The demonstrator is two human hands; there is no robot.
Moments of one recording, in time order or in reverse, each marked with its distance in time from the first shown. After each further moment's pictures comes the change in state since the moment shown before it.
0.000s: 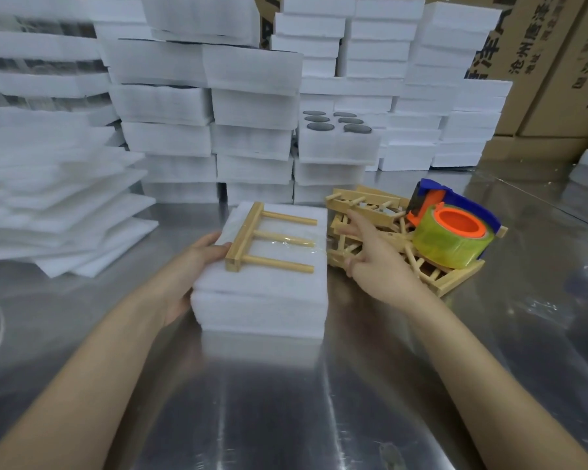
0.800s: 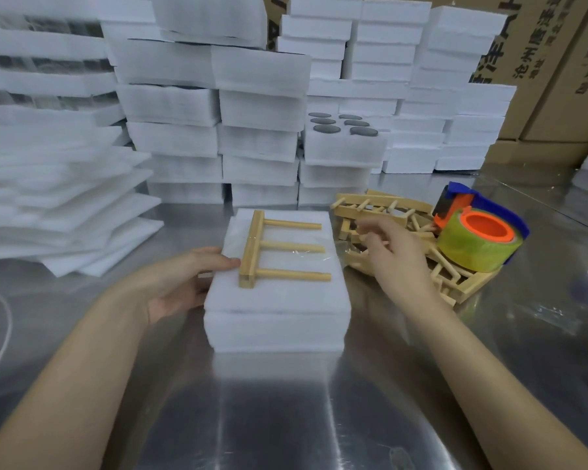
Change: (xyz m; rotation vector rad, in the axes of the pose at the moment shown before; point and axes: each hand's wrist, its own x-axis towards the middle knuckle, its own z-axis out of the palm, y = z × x) left_hand -0.014 0.013 -0.015 0.014 -0.169 -0.203; right_hand 0.002 0.000 0.003 0.037 0.386 -0.097
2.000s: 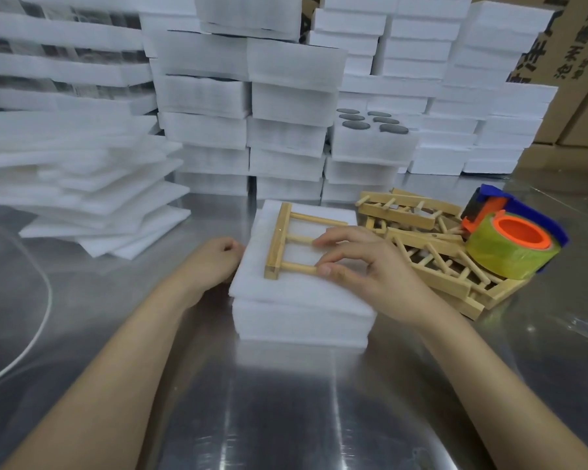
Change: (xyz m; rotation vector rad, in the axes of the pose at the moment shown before) left_hand 0.018 -0.015 -0.004 0.551 0.445 0.205; right_hand -0.017 -0.031 0.016 0.061 -0.478 -0.385
